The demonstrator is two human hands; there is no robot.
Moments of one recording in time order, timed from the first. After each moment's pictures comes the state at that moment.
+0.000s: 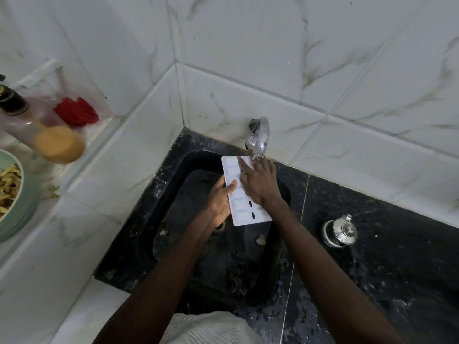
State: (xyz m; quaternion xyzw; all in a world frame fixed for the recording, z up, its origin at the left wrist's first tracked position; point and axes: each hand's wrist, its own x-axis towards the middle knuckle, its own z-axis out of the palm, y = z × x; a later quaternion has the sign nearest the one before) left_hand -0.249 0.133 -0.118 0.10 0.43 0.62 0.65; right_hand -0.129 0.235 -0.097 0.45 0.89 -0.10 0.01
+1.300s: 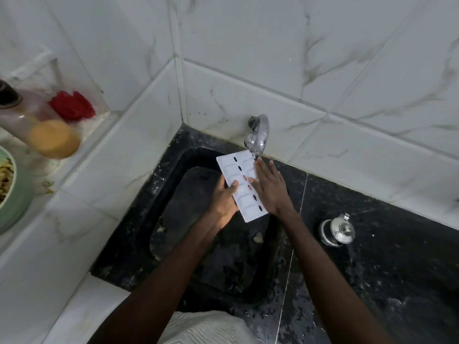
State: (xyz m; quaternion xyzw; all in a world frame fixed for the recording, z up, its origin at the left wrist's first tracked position) left_hand -0.225 0.132 -0.121 0.07 0.38 0.68 0.63; right_hand -0.080 0.234 -0.122 0.46 0.86 -0.21 -0.03
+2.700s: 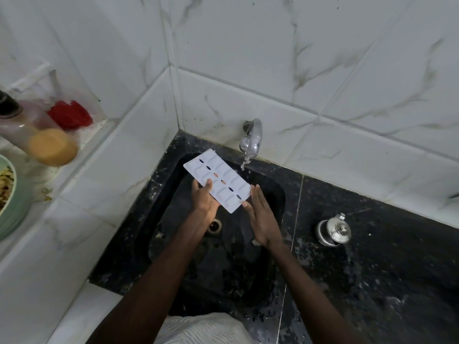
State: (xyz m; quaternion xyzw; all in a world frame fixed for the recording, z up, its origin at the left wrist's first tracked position) left_hand -0.259 0.138 -0.133 -0.07 0.47 0.70 0.53; right_hand -0.067 0.157 -0.142 0.51 0.78 -0.35 -0.12
